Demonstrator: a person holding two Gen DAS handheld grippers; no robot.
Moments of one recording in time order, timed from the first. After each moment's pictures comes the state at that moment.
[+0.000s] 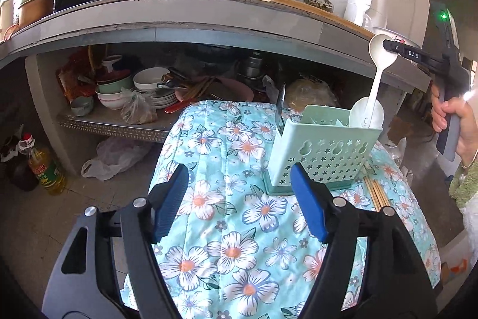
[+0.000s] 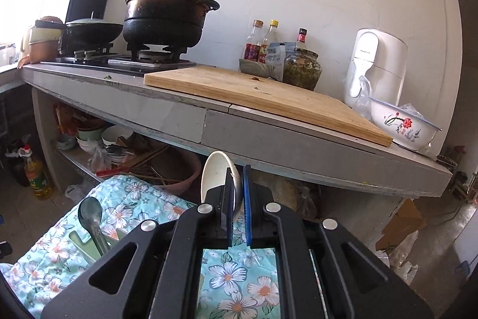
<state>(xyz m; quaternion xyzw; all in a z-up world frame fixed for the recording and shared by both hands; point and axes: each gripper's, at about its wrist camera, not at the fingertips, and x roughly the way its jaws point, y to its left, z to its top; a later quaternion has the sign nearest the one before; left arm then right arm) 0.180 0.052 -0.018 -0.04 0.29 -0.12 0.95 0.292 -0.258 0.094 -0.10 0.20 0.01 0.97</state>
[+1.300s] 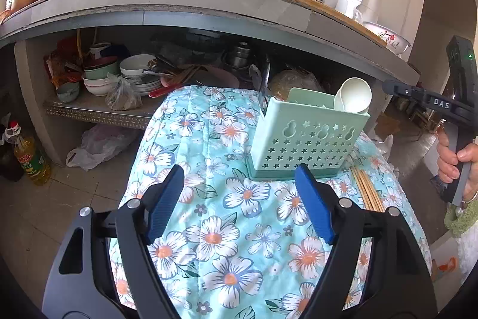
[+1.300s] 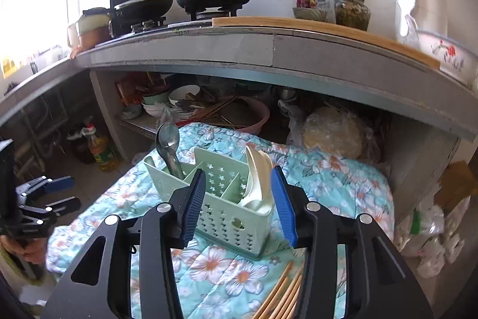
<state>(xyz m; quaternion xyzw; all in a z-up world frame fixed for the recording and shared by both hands) 0.171 0.042 -0.036 -0.06 0.30 -0.15 0.94 0.225 -0.266 0.046 -0.01 0.31 0.16 0.94</state>
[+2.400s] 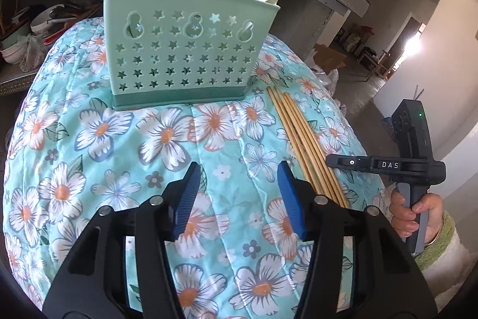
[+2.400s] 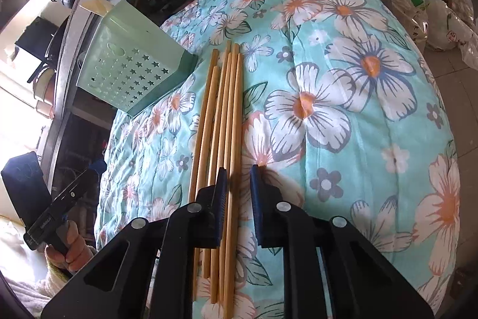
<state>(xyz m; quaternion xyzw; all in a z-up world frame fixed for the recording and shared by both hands) 0.168 -0.093 -0.100 -0.04 0.43 -0.31 0.85 0.129 -0.392 -0.149 0.29 0.50 0.10 0.81</state>
